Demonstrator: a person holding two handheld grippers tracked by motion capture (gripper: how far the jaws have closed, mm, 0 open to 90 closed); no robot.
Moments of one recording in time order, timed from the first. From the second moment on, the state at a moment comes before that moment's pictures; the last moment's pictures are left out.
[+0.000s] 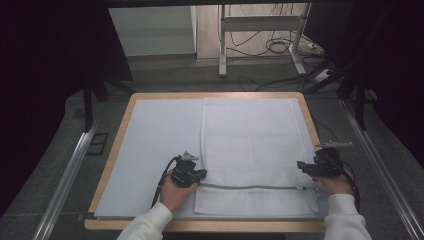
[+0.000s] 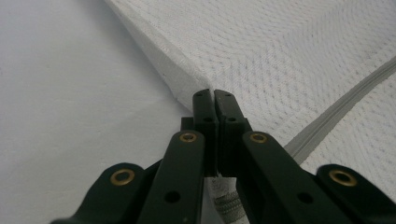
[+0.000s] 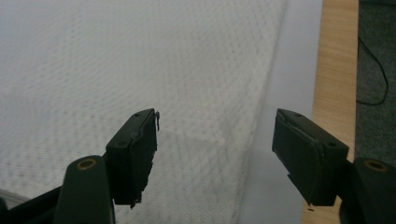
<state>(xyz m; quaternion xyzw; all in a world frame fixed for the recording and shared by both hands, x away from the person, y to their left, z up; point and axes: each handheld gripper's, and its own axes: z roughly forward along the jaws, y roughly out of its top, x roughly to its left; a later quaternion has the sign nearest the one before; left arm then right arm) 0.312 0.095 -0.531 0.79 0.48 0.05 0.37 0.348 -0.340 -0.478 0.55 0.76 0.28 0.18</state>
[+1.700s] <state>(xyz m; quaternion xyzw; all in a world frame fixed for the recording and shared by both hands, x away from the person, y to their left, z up) 0.312 0.100 -0.526 0.79 0.48 0.05 0.38 0.356 -0.343 -0.497 0.55 0.78 0.25 0.16</state>
